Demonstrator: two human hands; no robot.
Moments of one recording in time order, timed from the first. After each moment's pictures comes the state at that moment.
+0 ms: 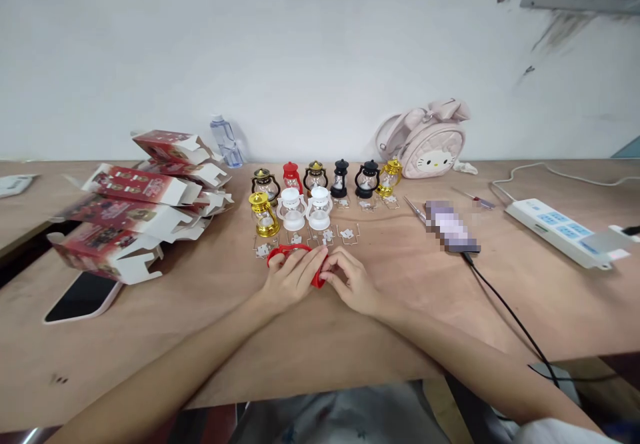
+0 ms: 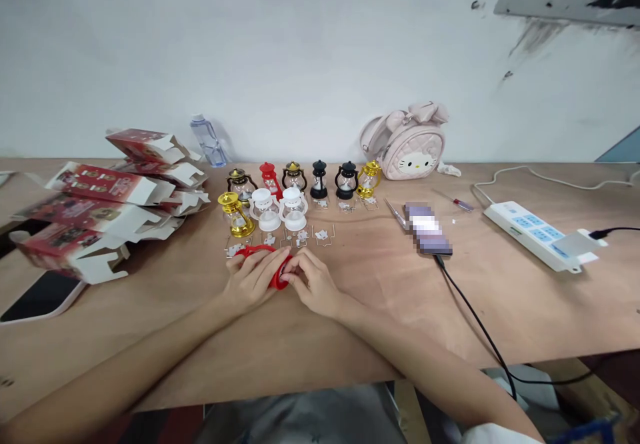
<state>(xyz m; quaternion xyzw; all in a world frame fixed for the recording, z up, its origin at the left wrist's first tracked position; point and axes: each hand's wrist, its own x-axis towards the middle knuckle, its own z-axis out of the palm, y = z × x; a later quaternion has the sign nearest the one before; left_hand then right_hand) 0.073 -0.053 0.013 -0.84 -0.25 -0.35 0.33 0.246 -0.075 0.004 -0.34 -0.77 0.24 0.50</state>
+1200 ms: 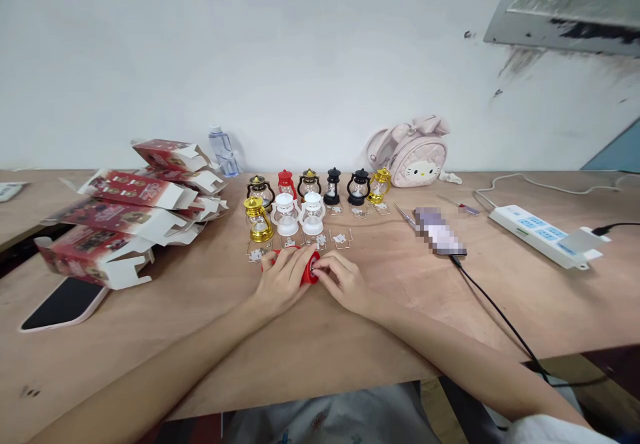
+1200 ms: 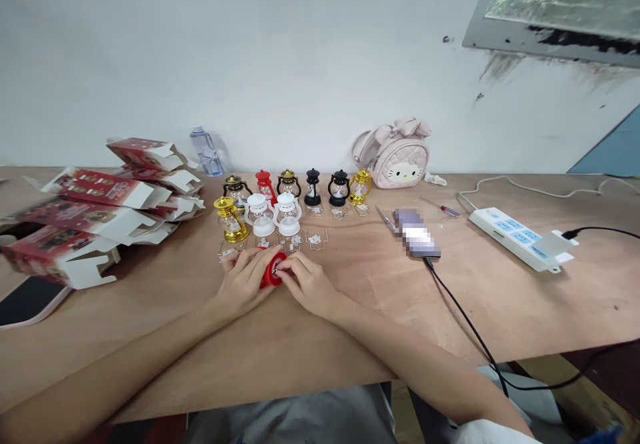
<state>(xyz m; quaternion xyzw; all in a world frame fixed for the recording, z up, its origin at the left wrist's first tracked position) 0.074 -0.053 0.014 -0.85 -0.30 -0.34 0.27 0.250 -0.072 0.000 -0.32 -0.81 0.09 0.48</state>
